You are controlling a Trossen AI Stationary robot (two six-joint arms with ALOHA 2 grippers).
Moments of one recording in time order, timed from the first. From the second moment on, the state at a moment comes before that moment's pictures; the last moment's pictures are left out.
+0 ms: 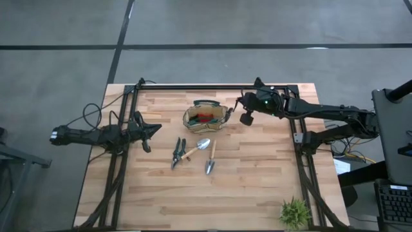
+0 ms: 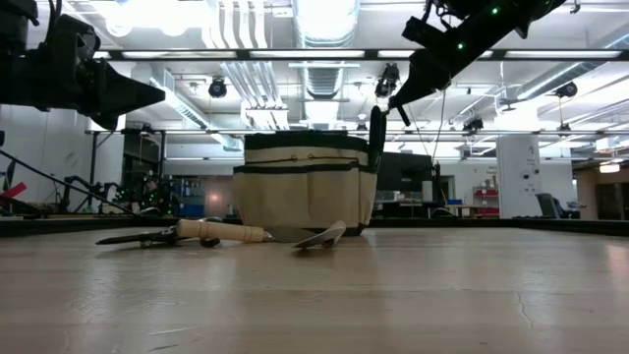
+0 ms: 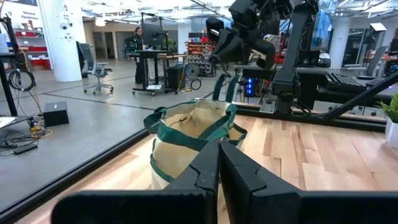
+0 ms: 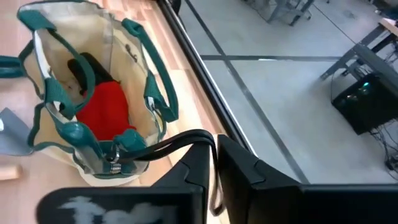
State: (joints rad) left arm -0.11 0.08 0.01 0.07 -0.48 0.00; right arm -0.33 1.18 0.85 -0.19 0.27 -0.22
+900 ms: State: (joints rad) left arm -0.11 0.08 0.01 0.07 -0.48 0.00; right arm -0.04 1.07 0.85 -0.34 0.25 -0.29
